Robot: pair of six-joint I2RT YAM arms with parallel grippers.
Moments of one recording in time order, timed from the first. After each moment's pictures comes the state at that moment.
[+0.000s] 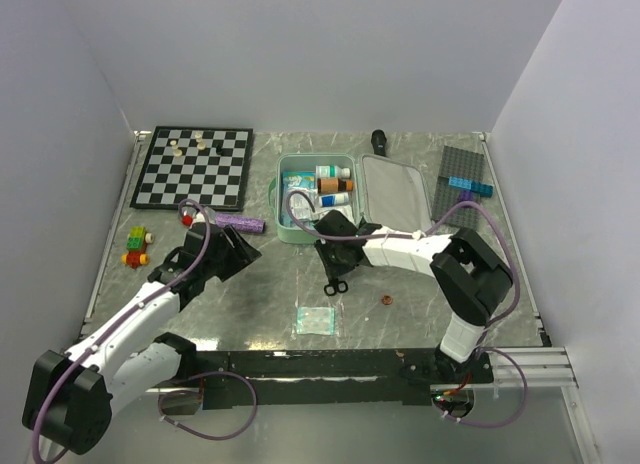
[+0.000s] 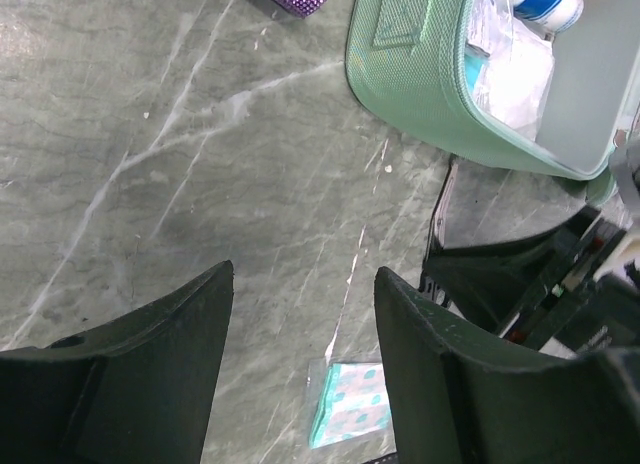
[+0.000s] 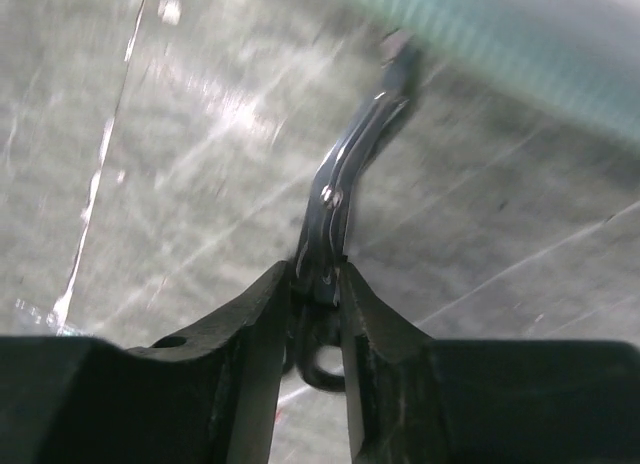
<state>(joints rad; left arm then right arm) -0.40 0.94 0.51 -0.28 0.01 -0.92 0.80 1.73 1.02 -0.39 0.03 0.34</state>
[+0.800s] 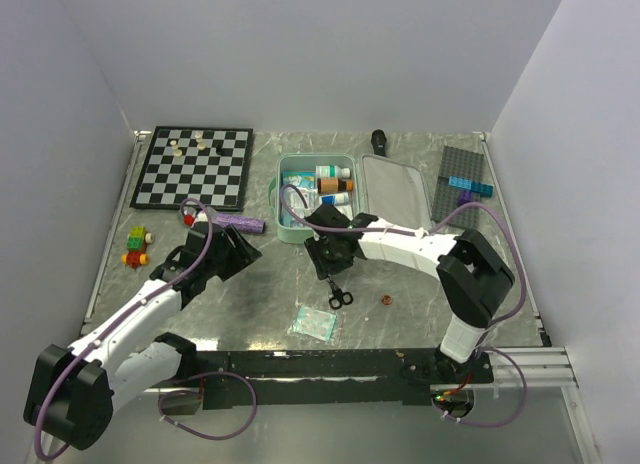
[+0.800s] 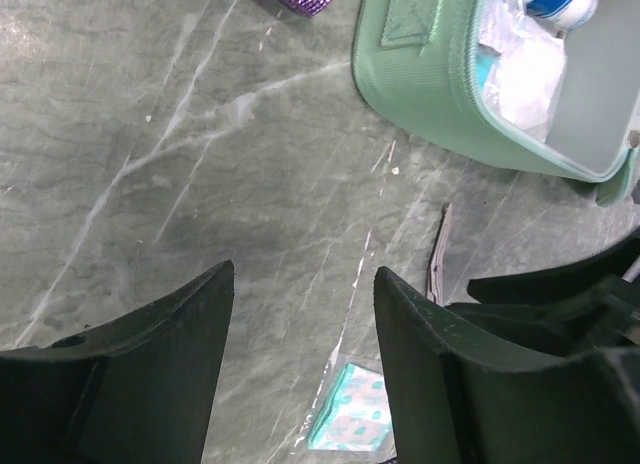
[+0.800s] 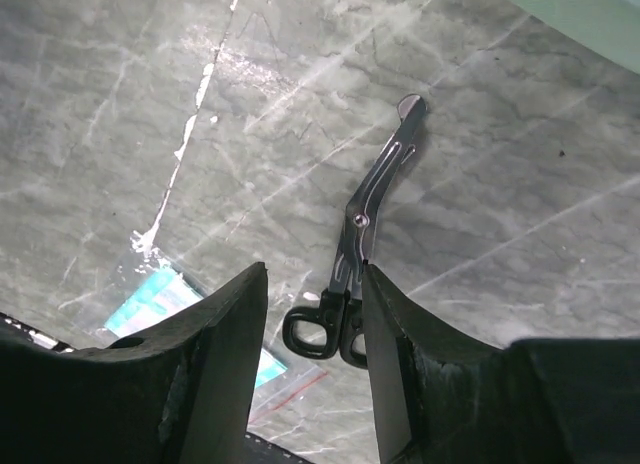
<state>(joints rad) -0.40 0.97 0.51 -0.26 0.01 -0.91 0.84 1.70 1.14 -0.58 -0.01 0.38</state>
